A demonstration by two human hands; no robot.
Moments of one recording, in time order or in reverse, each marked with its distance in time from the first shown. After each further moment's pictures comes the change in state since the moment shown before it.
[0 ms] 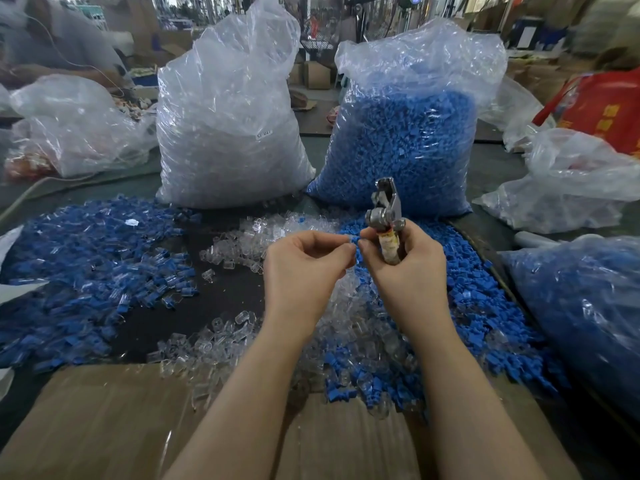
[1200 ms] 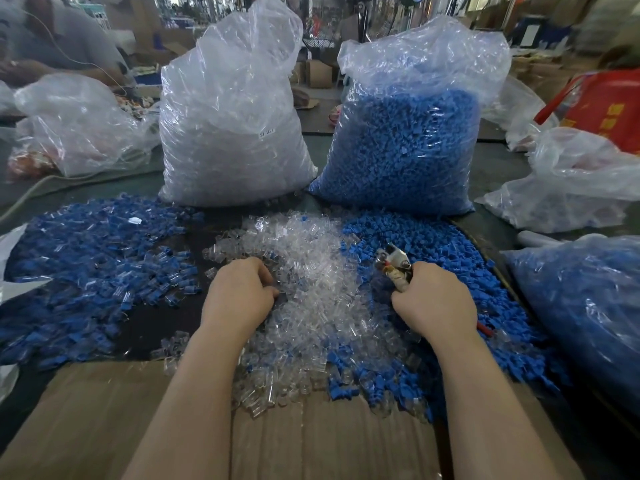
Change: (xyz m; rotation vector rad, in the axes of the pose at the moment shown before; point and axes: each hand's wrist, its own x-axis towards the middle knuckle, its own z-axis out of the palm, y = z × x) left_hand 0.030 -0.035 -0.077 1.051 -0.068 -0.057; right_hand 0.006 0.034 -0.022 -0.931 -0.248 0.343
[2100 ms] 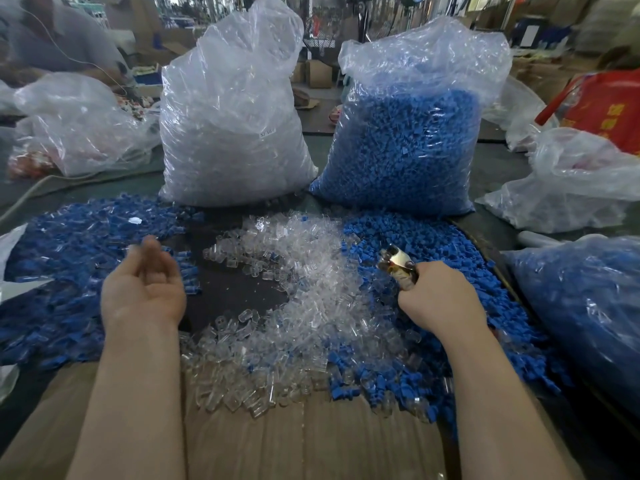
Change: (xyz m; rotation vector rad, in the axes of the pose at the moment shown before) left_hand 0.004 -0.048 -0.047 -1.835 0.404 -0.453; right_hand 0.007 0.006 -0.005 0.078 -0.087 -0.001
